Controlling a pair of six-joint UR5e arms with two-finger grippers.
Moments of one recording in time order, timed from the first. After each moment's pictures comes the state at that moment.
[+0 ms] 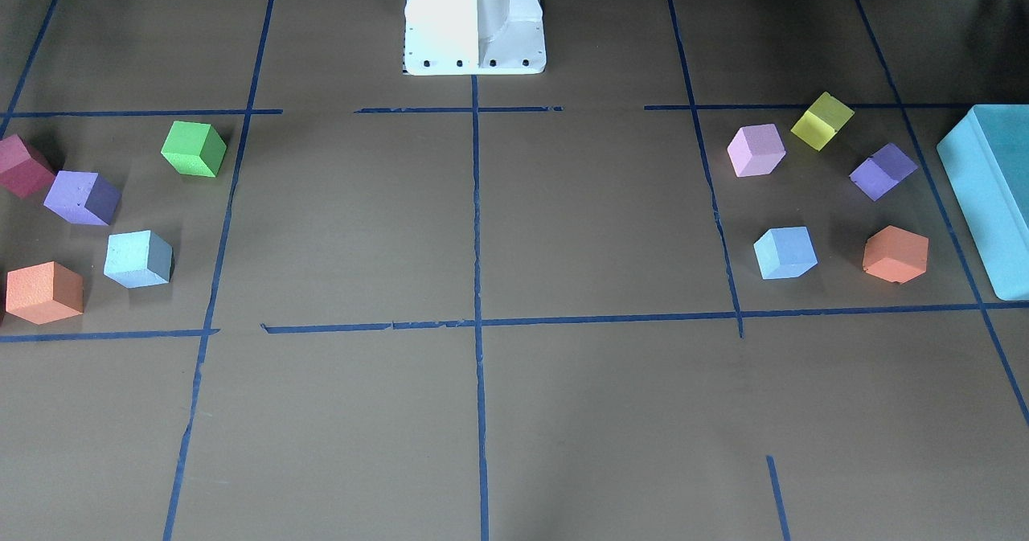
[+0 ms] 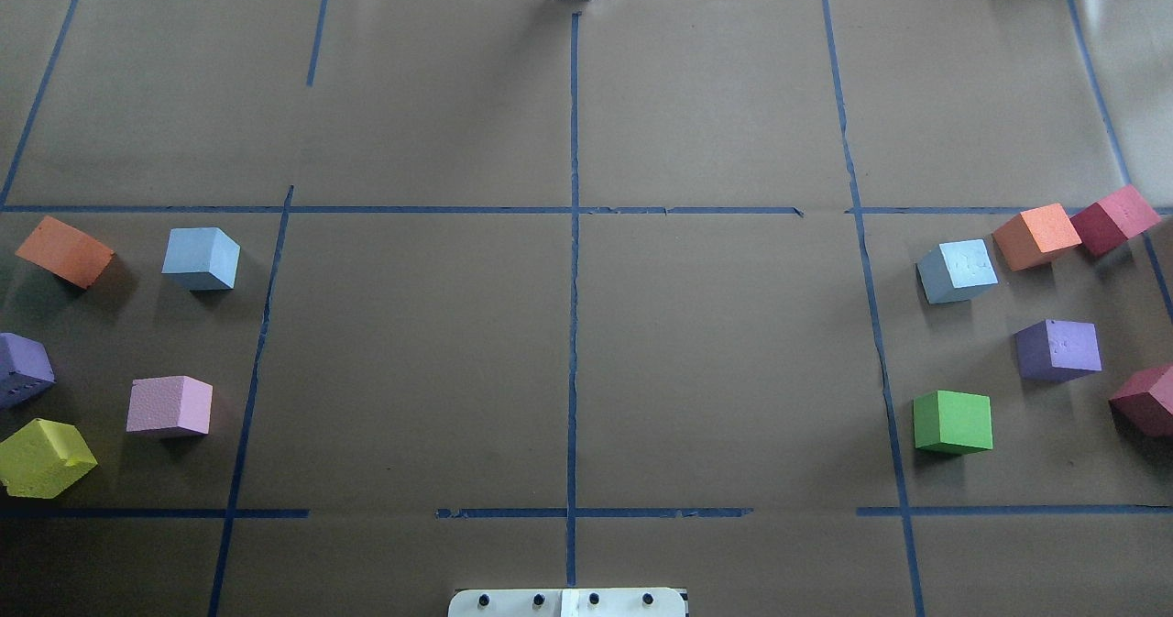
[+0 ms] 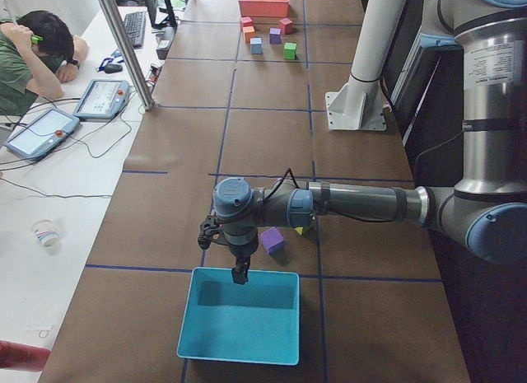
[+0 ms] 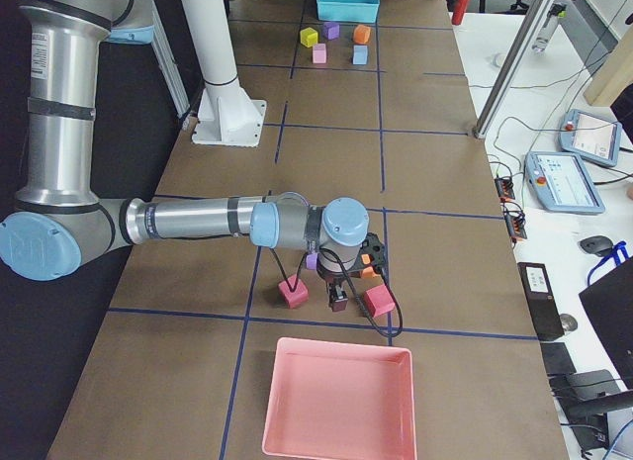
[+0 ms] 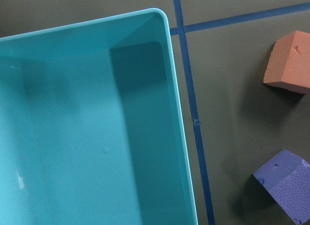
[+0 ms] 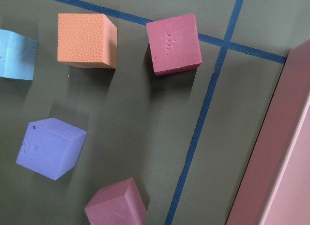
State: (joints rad) left arm -1.53 -1.46 -1.73 -1.50 -2.28 0.15; right arm 1.53 -1.71 1.80 -1.71 2.40 -0.29
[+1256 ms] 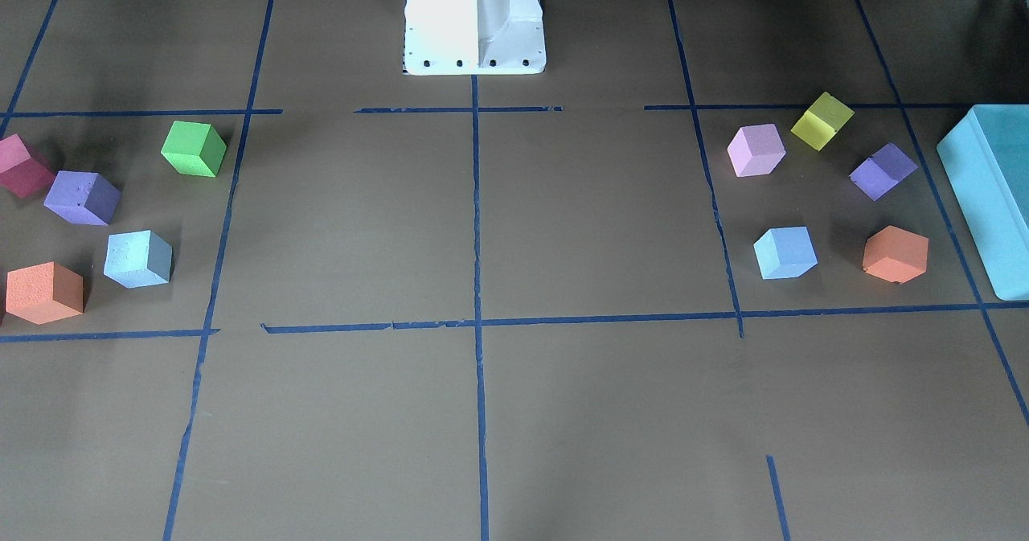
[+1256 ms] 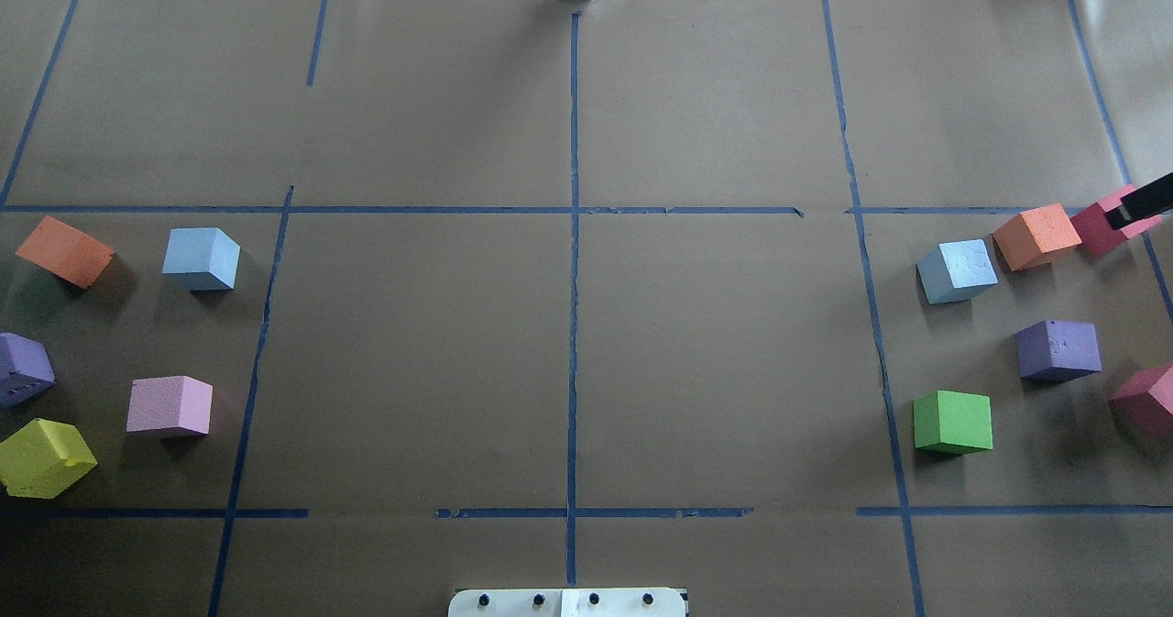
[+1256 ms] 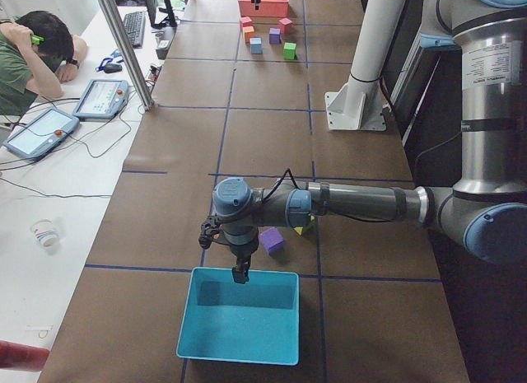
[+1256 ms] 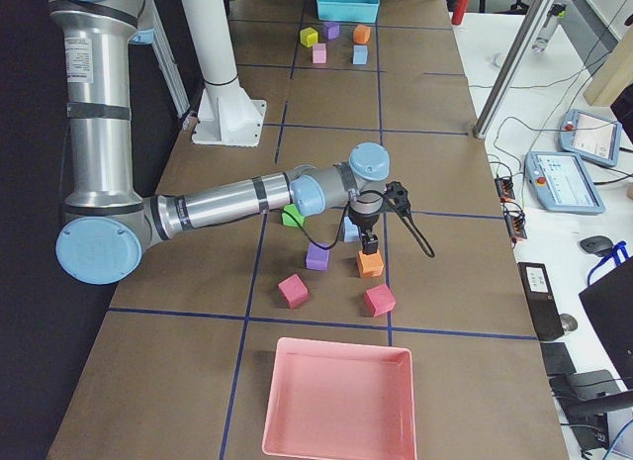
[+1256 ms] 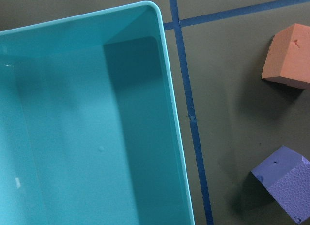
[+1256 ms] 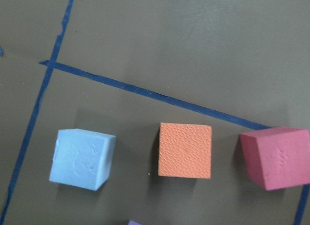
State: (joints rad) left arm -1.51 -1.46 -1.72 -1.50 -2.28 0.15; right arm 1.24 -1.57 1.82 -1.42 2.31 0.23
